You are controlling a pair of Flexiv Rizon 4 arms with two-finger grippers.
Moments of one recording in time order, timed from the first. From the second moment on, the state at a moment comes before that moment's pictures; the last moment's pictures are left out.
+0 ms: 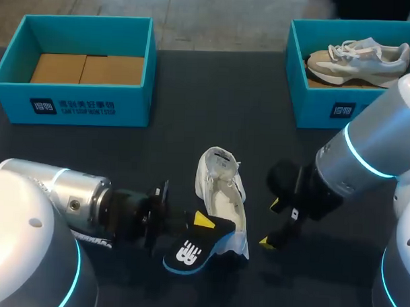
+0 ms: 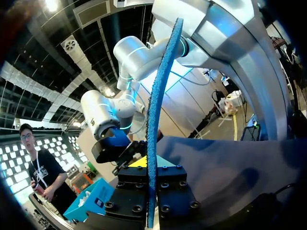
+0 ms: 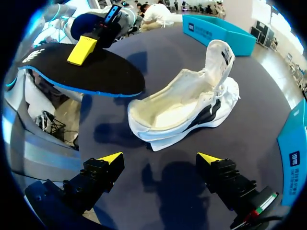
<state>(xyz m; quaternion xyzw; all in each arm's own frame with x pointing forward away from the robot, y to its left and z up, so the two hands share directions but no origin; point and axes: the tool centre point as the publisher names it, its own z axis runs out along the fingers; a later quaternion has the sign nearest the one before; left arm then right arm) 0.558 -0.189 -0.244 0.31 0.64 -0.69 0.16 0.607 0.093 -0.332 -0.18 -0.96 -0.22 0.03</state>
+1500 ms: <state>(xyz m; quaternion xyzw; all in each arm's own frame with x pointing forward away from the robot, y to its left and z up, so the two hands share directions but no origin) 0.562 -0.201 -0.262 0.28 0.63 -0.69 0.21 0.621 0.105 -0.360 -0.19 -0.95 -0.23 0.03</state>
